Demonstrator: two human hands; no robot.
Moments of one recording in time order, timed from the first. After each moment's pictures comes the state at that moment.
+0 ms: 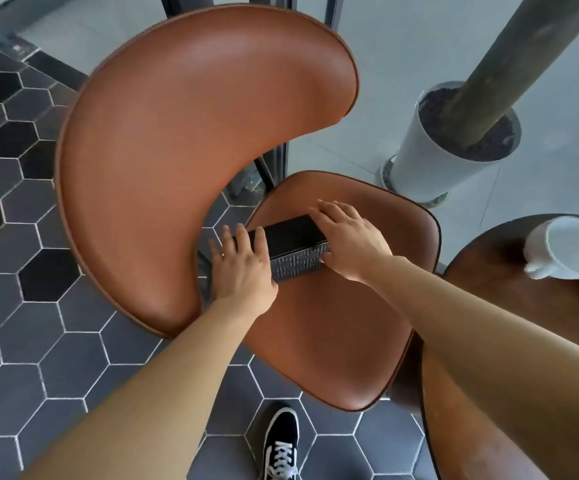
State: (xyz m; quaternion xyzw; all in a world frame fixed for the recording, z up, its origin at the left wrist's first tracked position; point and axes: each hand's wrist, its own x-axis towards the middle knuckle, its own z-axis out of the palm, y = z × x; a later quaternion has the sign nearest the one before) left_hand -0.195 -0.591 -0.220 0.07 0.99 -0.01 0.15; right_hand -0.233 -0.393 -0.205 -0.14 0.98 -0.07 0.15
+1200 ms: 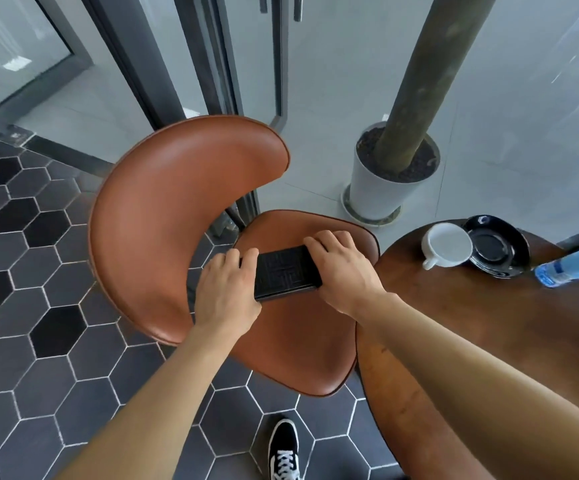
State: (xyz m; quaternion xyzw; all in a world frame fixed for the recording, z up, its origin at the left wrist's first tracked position) left_hand -0.152 -0.560 -0.065 0.16 0.99 0.03 0.04; right_hand -0.144 -0.351 -0.067 -0.07 0.99 -0.11 0.07
